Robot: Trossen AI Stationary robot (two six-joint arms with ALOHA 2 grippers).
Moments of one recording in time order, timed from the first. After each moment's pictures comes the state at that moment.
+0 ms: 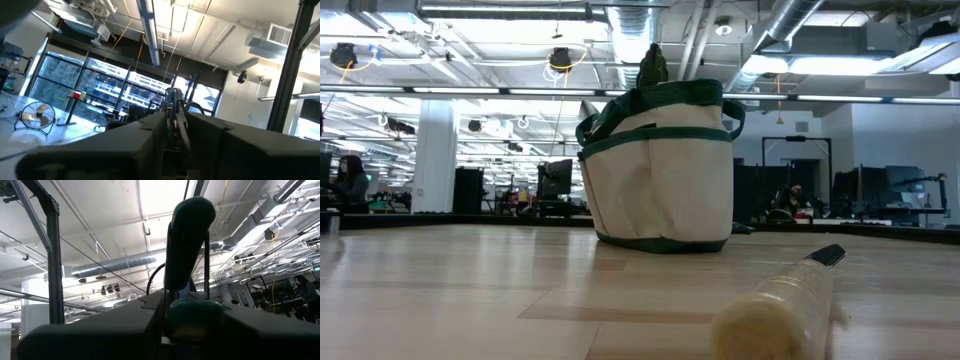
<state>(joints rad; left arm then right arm) -0.14 1.39 1.06 0.82 -0.33 -0.22 0.19 1.39 0.90 1.19 0.29 0.09</state>
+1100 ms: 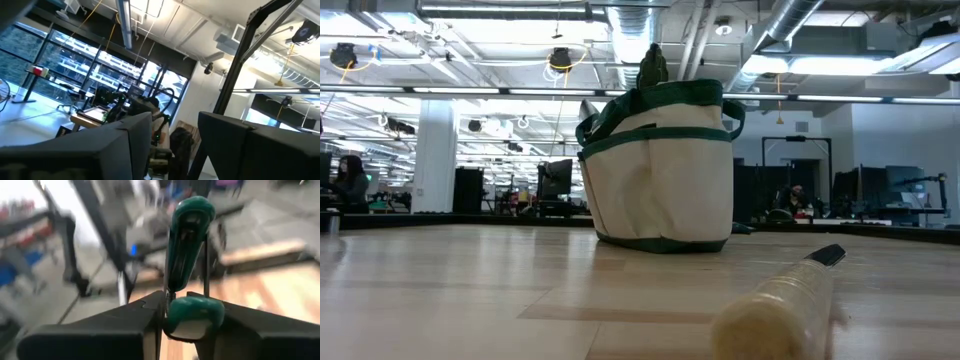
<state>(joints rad) -0.21 1.03 1.06 0.40 -0.22 -0.35 0.19 1.15 1.13 -0.15 0.03 0.29</state>
